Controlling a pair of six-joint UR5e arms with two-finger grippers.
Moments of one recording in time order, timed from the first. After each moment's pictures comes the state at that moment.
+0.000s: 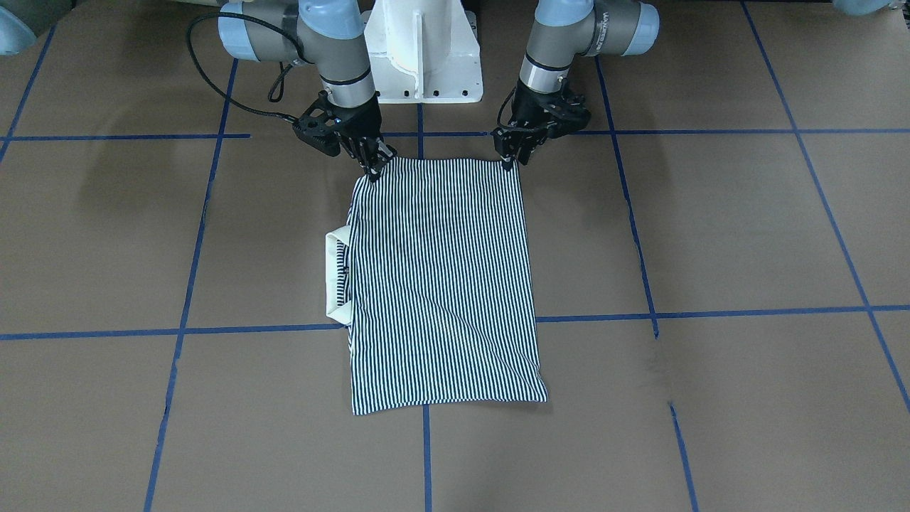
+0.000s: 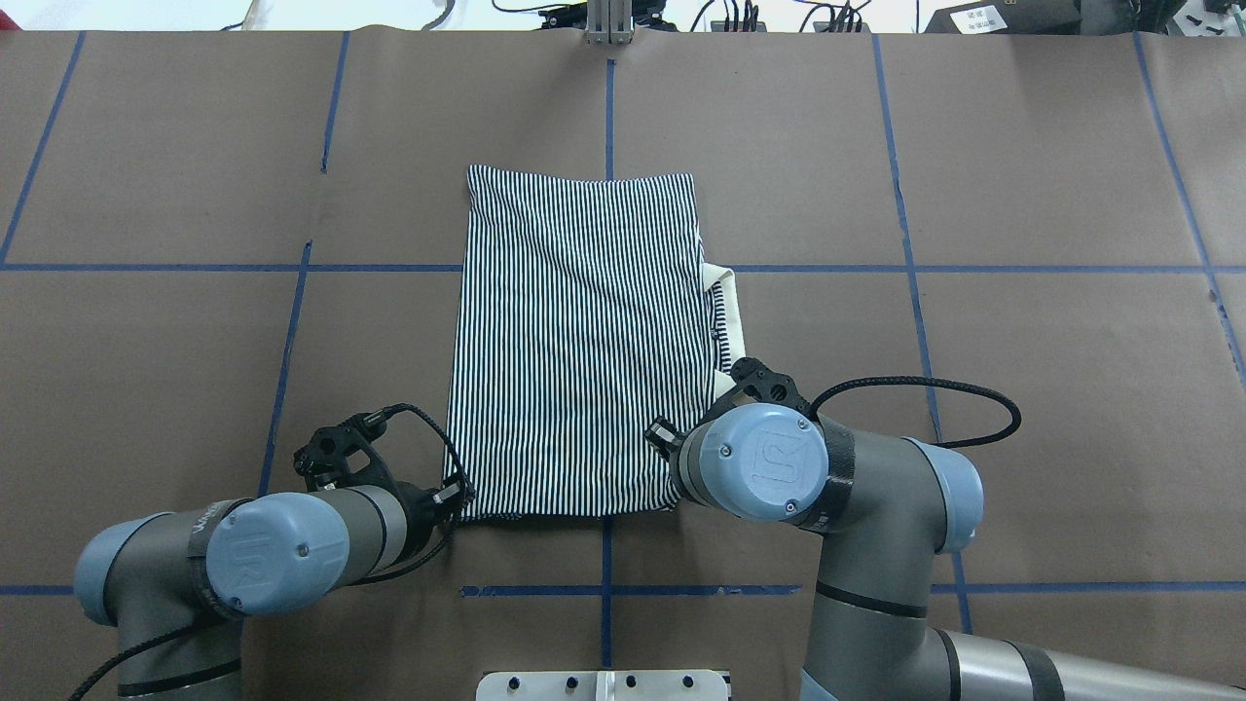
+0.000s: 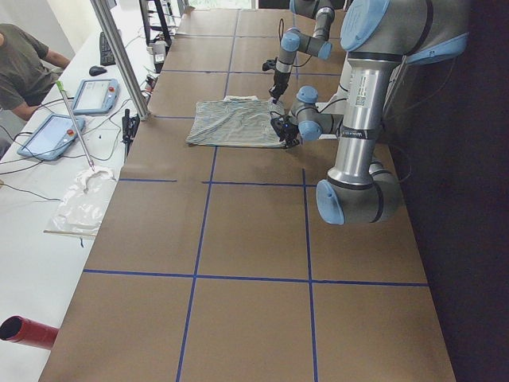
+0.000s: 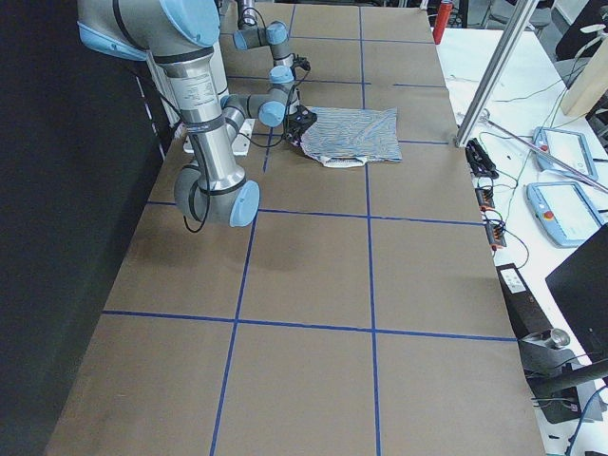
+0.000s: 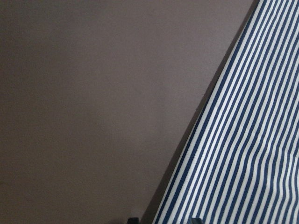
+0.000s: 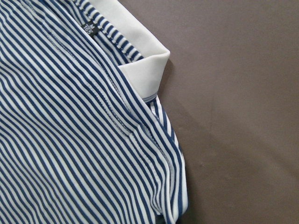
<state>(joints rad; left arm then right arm) -0.23 -1.83 -1.93 -1.91 -1.51 -1.95 0.30 -1.07 1.84 -1.48 1.62 2.07</state>
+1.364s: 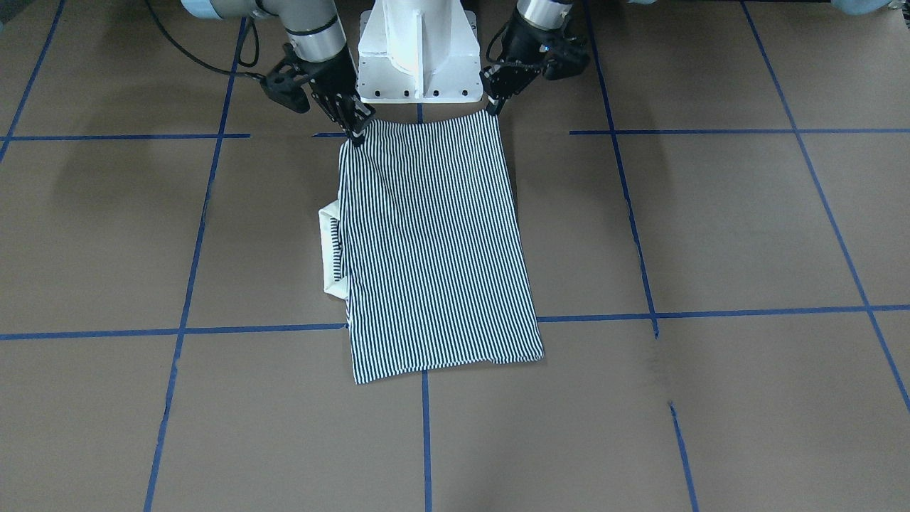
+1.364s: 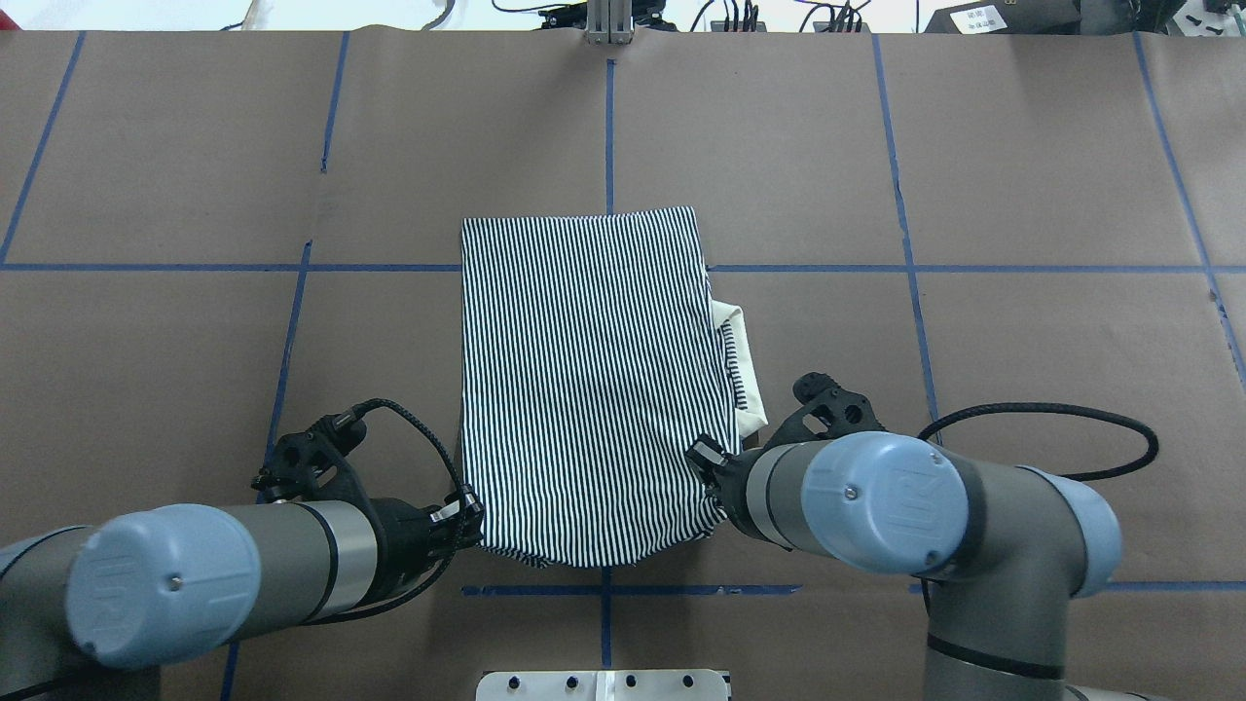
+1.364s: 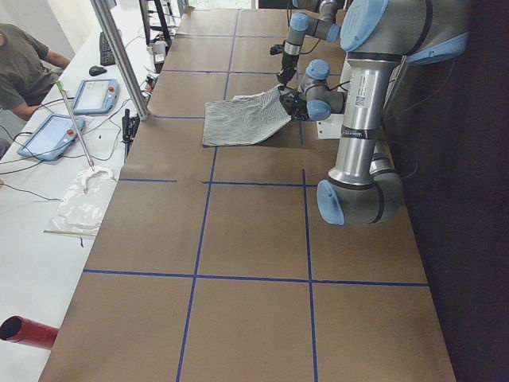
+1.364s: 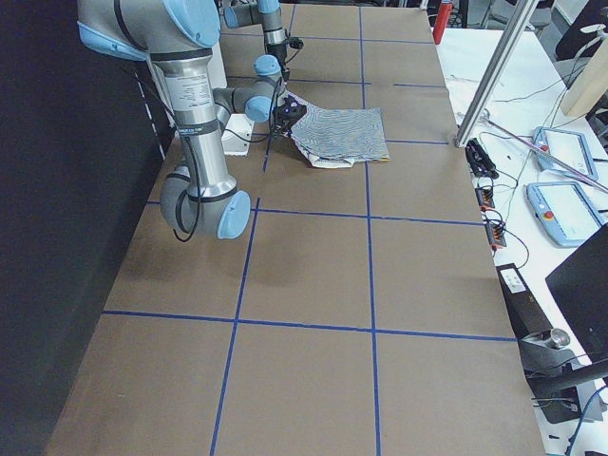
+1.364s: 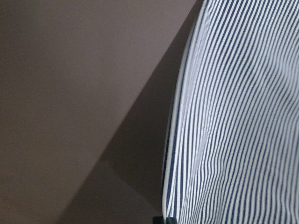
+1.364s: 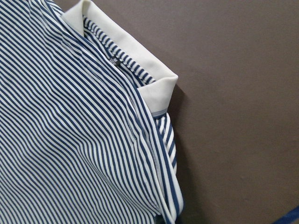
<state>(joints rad) -0.21 -1.83 -2.23 -1.81 -1.57 -2.05 0.27 -1.21 2.12 -1.53 1.60 2.14</state>
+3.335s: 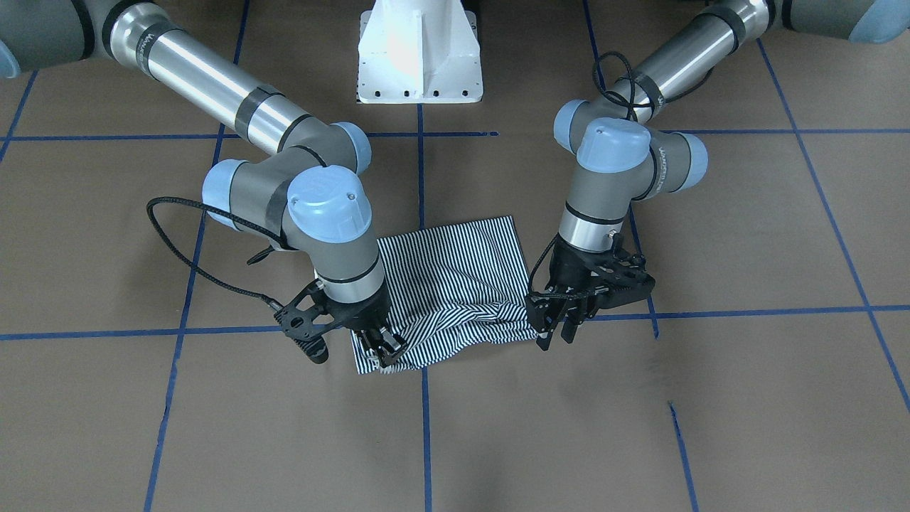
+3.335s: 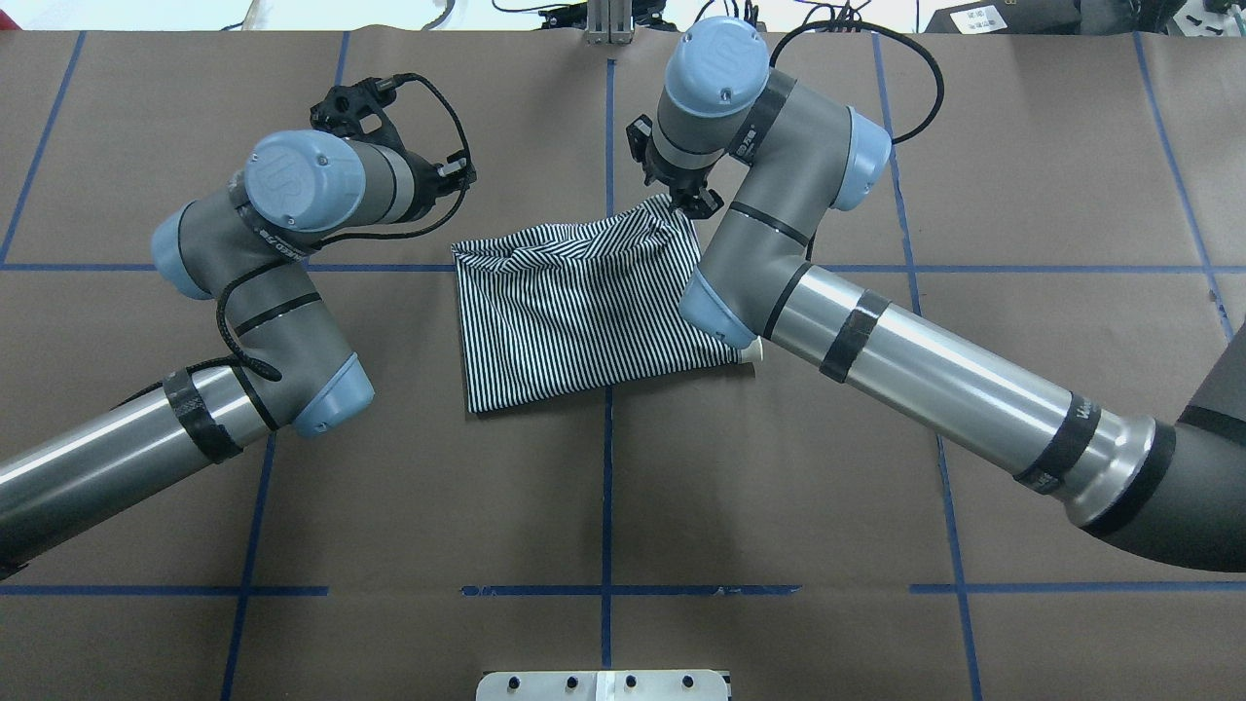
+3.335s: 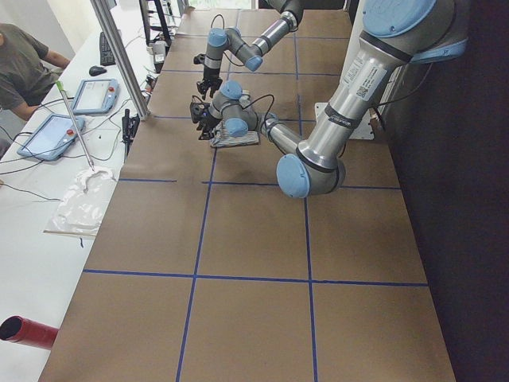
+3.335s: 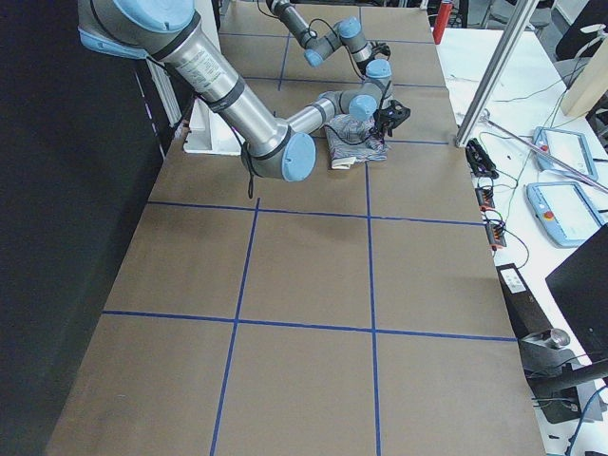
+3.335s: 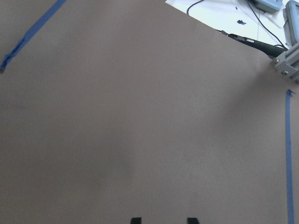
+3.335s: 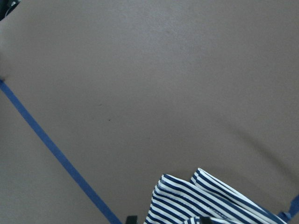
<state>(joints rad) -0.72 -2.19 -1.40 -2.20 -1.62 -1.50 0.75 -0.63 1.10 -1.20 1.87 1.90</state>
